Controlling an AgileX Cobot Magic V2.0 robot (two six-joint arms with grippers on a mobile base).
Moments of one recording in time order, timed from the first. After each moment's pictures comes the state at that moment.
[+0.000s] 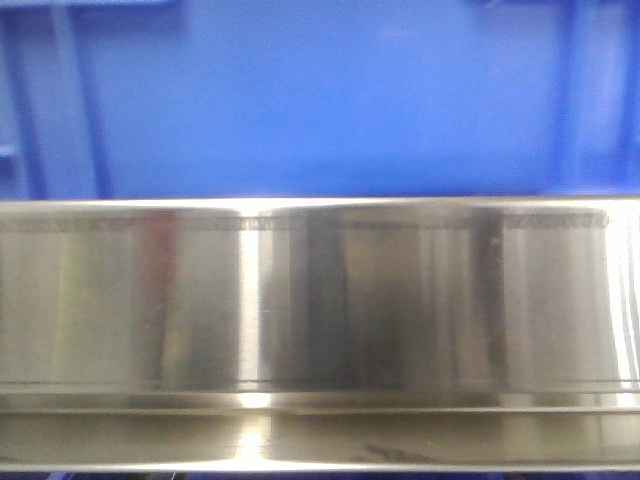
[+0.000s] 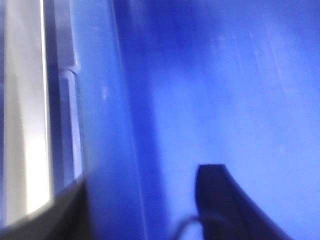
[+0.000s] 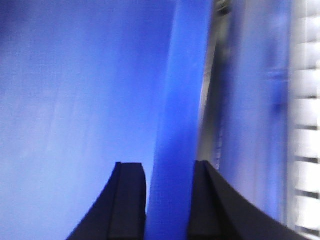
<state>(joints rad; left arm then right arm) -0.35 1.71 -1.90 0.08 1.26 -0.24 0.22 1.69 -1.85 0.04 1.26 0.16</state>
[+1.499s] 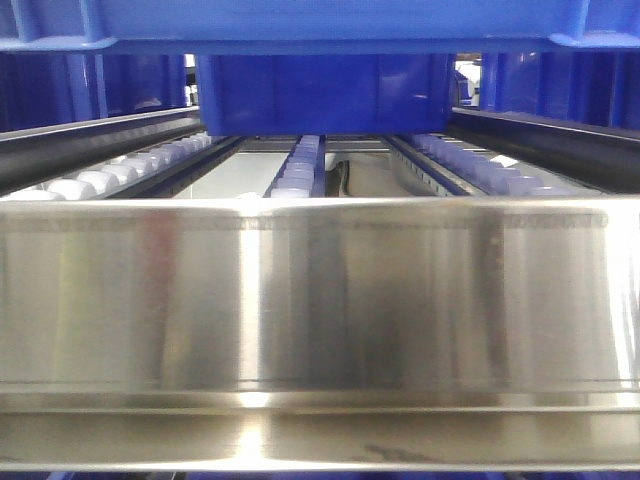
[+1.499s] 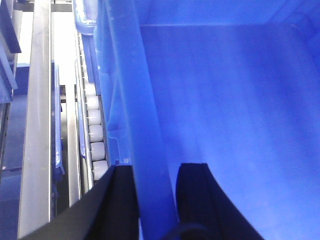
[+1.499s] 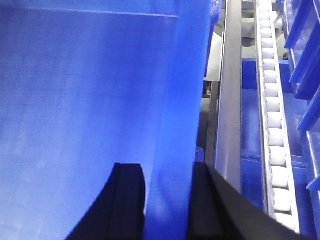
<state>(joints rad) -0.35 1.56 -2.01 0.04 1.16 -0.23 0.22 1.48 -1.85 0.03 1.11 0.16</state>
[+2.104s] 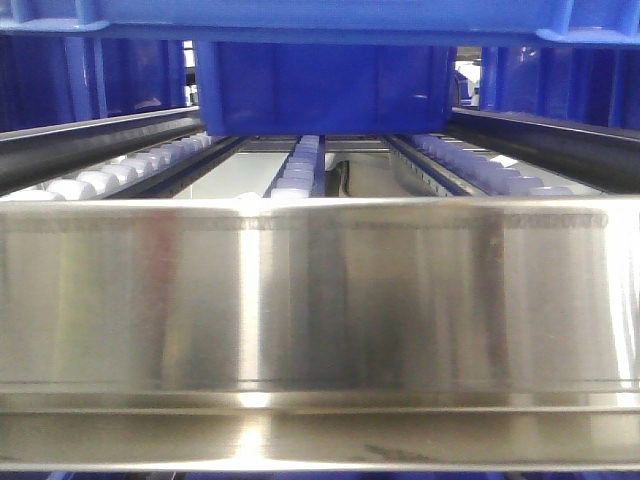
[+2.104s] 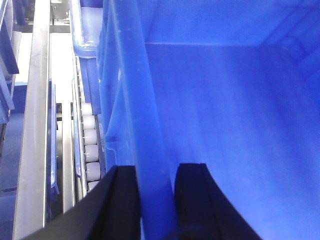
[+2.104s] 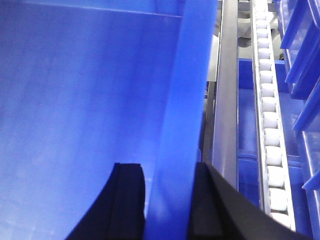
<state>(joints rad) -0.35 1.56 -2.01 0.04 1.09 -0.23 0.22 1.48 -1.85 0.02 1.11 0.16</state>
